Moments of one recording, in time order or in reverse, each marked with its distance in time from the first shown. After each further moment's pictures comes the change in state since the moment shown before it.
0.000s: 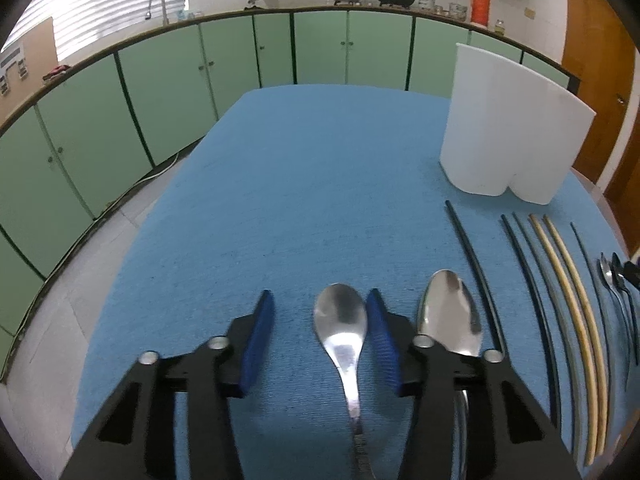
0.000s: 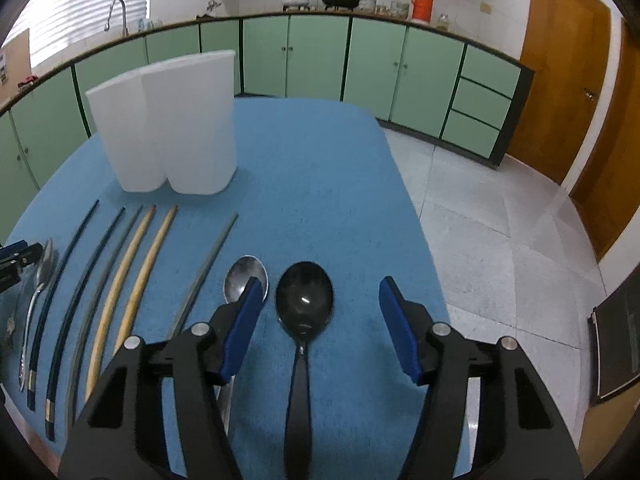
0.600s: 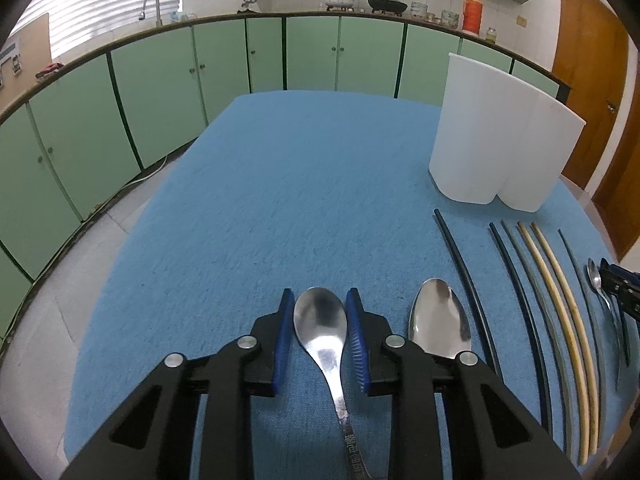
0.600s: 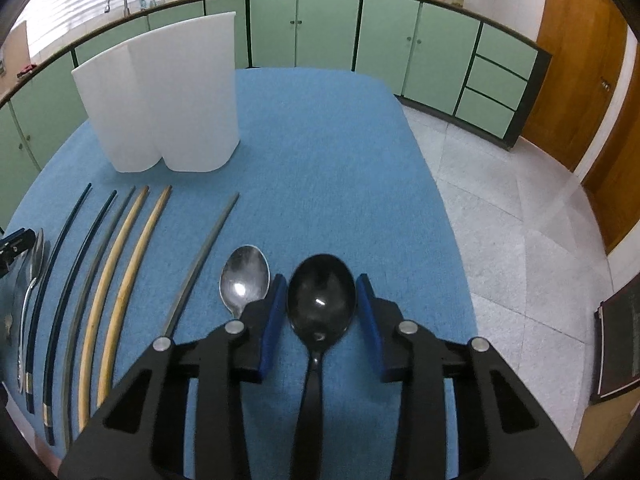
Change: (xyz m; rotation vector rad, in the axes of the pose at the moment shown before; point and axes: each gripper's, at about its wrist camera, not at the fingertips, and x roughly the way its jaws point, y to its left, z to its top) left arm -0.002 0.006 -0.001 -0.007 -0.021 -0.050; right arm 0.019 0.004 0.015 -0.004 0.080 0.025
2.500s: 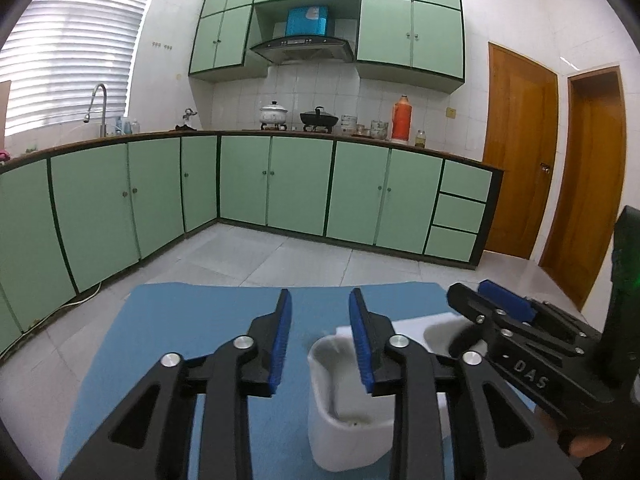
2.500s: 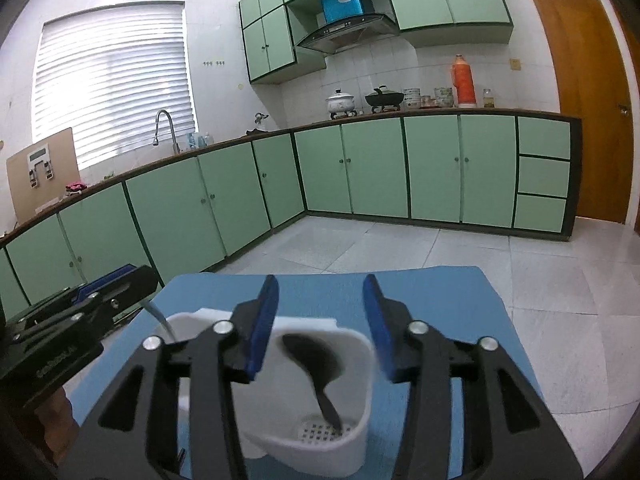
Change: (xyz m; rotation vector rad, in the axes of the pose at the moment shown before) left arm -0.004 -0.077 0.156 0.079 -0.445 -0.218; right arm -0.007 0.047 0.148 0.079 -0.525 0.238
